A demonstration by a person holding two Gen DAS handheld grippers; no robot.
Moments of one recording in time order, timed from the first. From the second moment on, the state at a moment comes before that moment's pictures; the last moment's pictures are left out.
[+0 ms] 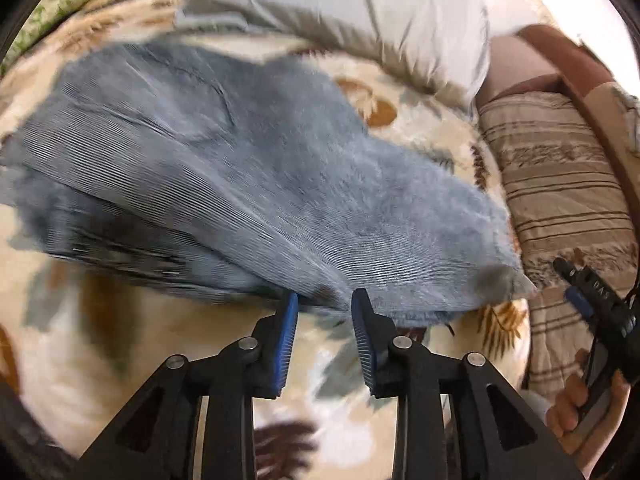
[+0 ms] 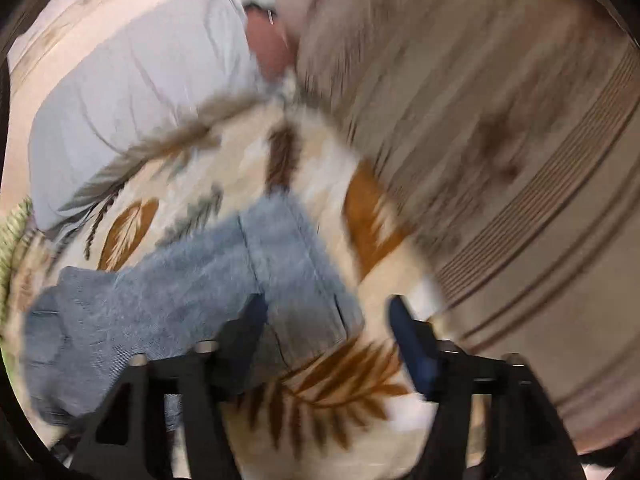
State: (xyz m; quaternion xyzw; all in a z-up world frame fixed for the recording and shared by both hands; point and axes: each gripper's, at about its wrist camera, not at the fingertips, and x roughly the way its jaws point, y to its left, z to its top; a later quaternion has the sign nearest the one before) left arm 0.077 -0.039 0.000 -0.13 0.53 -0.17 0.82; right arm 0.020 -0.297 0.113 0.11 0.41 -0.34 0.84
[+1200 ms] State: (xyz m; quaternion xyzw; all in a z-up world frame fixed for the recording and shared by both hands) left arm 0.196 0.209 -0.047 -0.40 0.56 0.00 0.72; right arm 0.176 0.054 -0.008 -0.14 0.53 0.12 0.83
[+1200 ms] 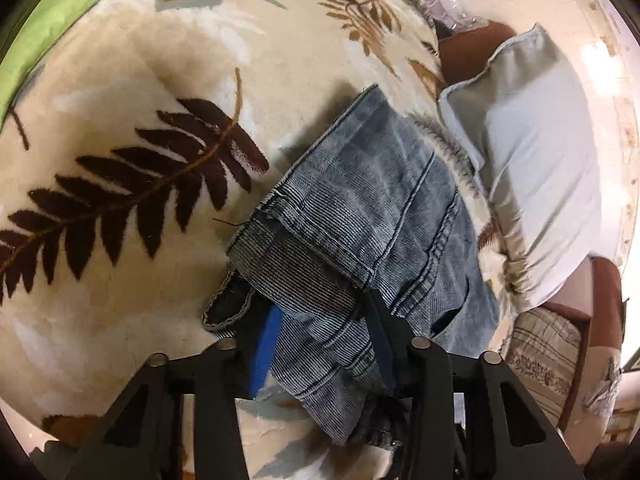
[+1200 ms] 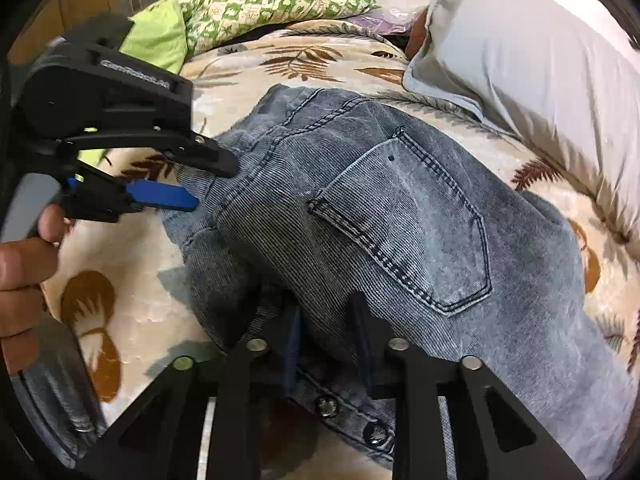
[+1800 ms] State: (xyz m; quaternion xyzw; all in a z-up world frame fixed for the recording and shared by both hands) left arm 0.150 0.178 -0.008 -0.28 0.52 0.05 0.81; right arm 0.140 0.043 0.022 -0.05 0.52 0.15 0.84
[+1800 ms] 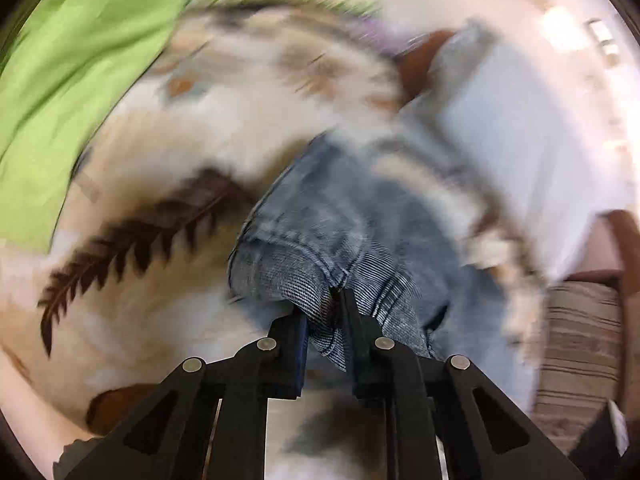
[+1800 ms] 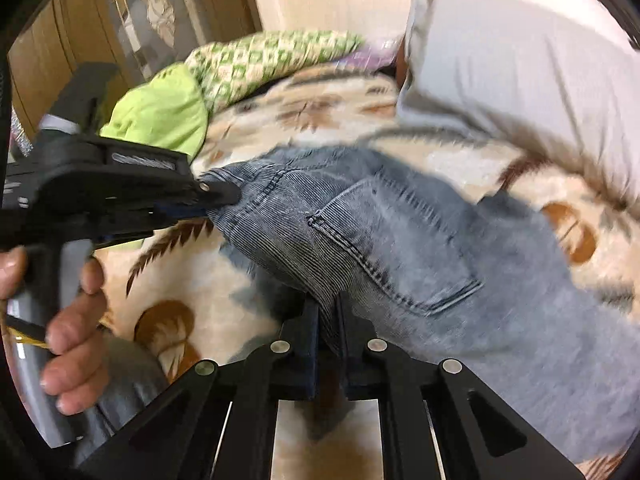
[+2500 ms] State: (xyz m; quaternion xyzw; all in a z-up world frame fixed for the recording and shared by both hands) left arm 0.040 0.039 0.057 -0.04 0.41 -0.03 0.91; right arm 0.050 -0.127 0.089 0.15 0.44 -0.06 0.88
